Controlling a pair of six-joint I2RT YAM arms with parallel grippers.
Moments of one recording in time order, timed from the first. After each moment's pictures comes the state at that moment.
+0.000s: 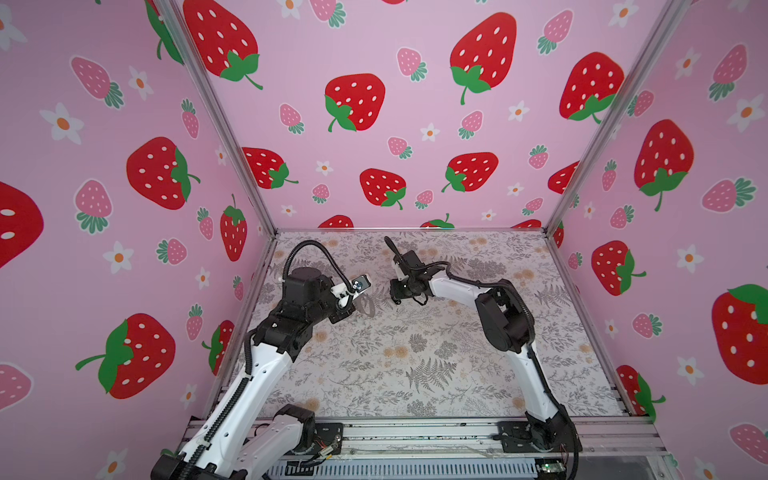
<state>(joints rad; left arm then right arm) -0.27 0.97 0.91 -0.46 0.25 0.84 0.78 2.33 1.77 -0.38 -0.16 0.41</state>
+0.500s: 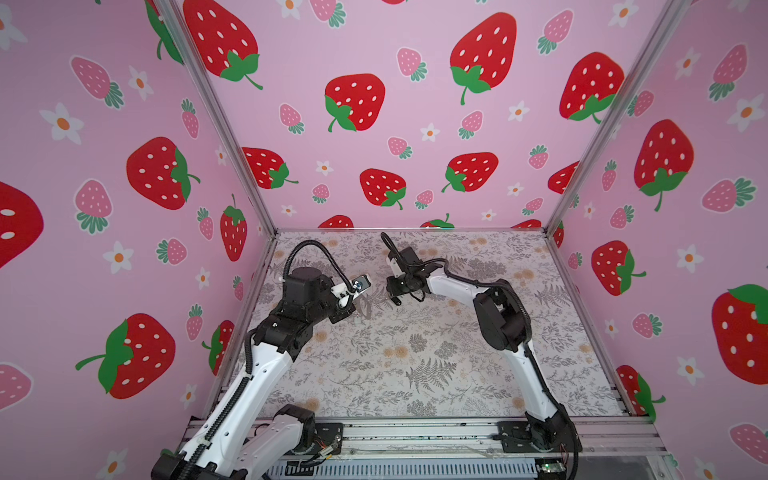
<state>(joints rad) -0.27 0.97 0.91 -0.46 0.25 0.84 0.79 2.38 1.89 -0.40 -0.18 0.31</state>
